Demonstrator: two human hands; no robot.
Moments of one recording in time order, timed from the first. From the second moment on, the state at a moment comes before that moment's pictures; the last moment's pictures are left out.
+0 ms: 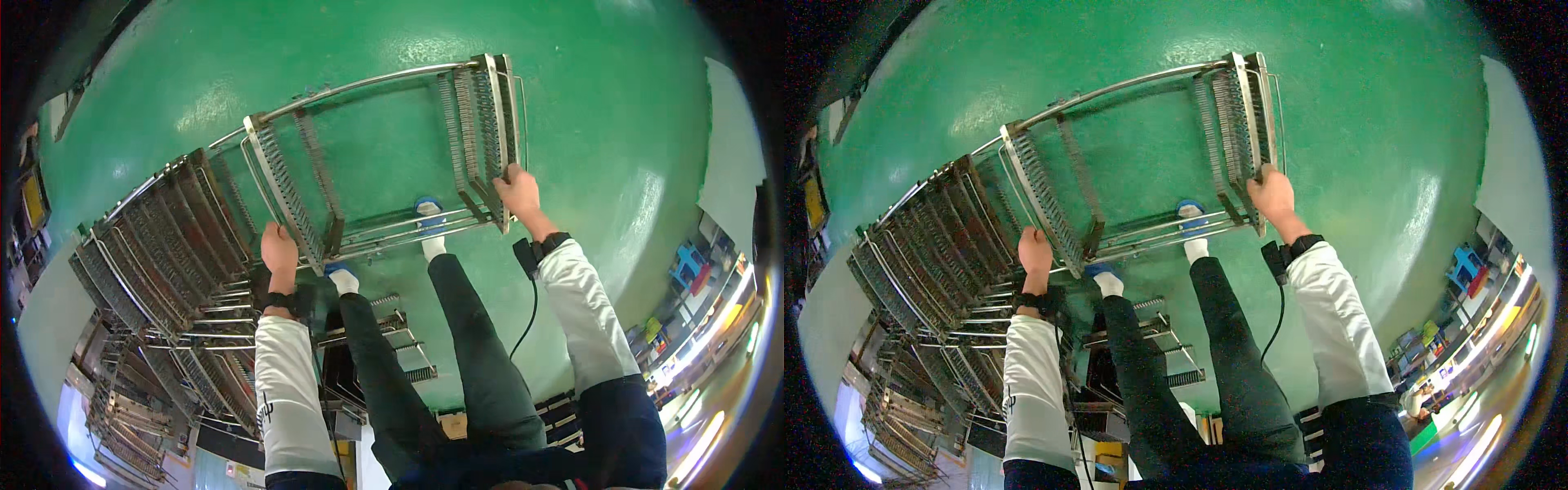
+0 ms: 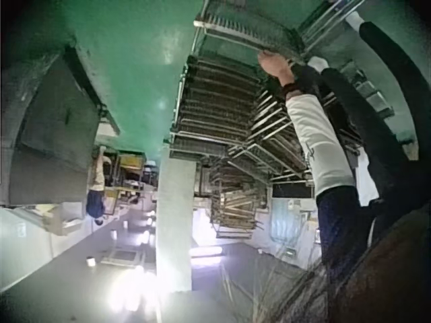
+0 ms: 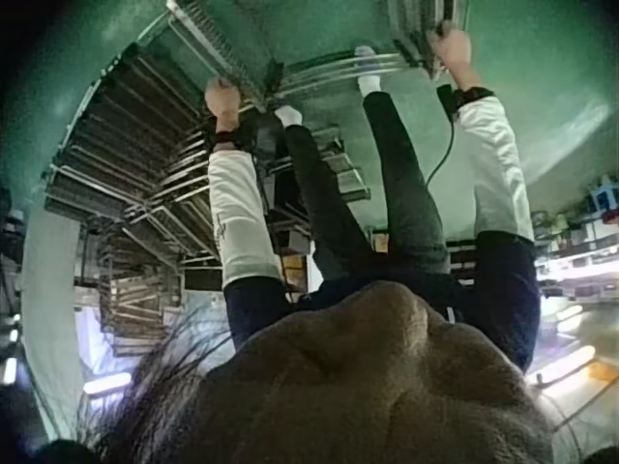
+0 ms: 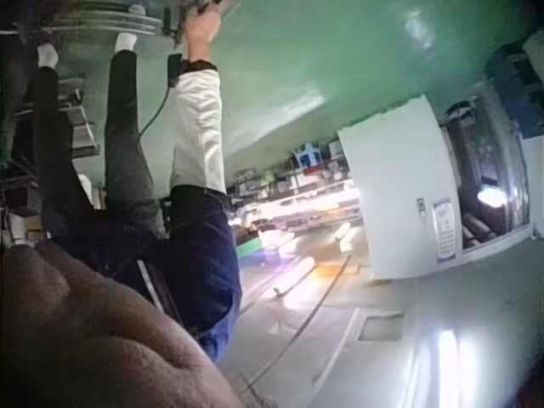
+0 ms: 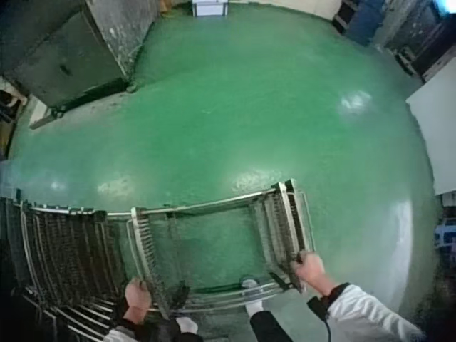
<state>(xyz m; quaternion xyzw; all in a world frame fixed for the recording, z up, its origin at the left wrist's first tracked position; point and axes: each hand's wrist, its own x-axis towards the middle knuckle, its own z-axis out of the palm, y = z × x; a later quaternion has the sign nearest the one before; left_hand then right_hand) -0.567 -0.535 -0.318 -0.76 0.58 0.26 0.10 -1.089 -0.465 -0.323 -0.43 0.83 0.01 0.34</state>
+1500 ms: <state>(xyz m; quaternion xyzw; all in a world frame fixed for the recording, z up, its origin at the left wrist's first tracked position) -0.623 -0.280 -0.459 -0.41 -0.24 0.74 -0.48 -1.157 -0.457 -0.287 -0.23 0.86 -0.13 0.43</state>
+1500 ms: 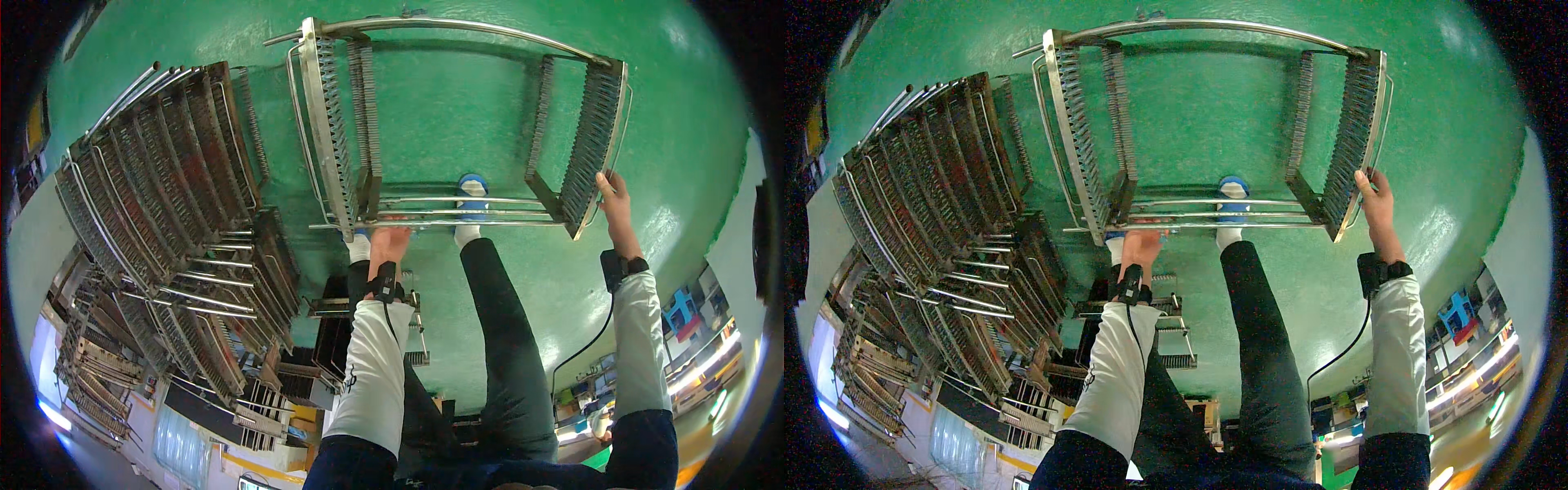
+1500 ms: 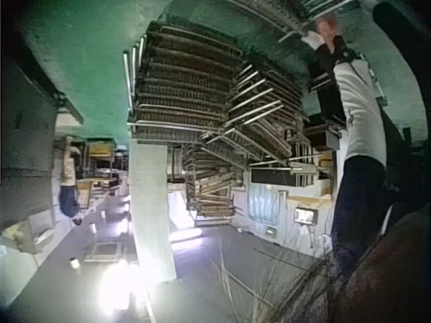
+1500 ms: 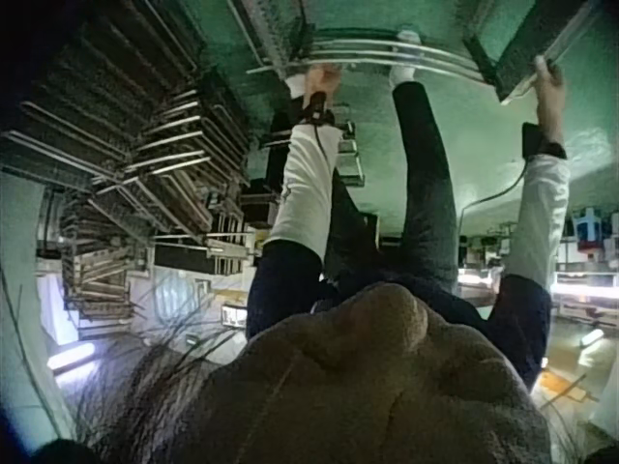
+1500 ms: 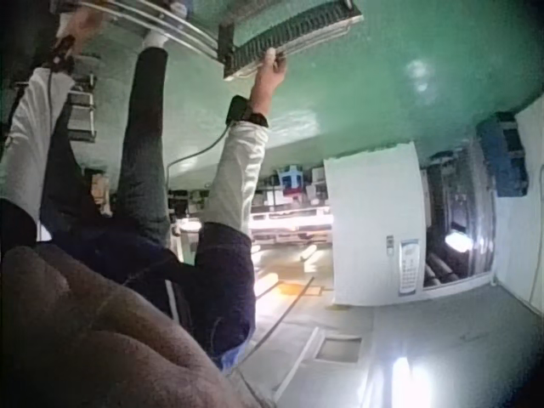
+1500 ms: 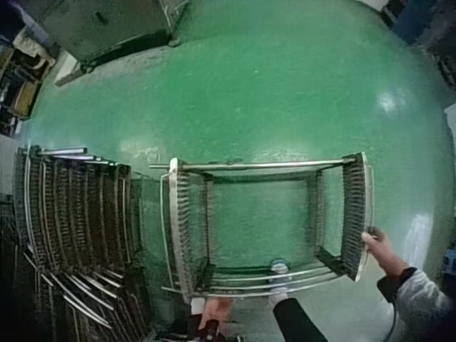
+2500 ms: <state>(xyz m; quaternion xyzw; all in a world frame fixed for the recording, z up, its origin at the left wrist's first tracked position) -0.699 -0.311 -0.452 -0.76 0.06 0.50 -0.41 -1.202 -0.448 -0.272 -0.14 0.79 -0.16 0.58</state>
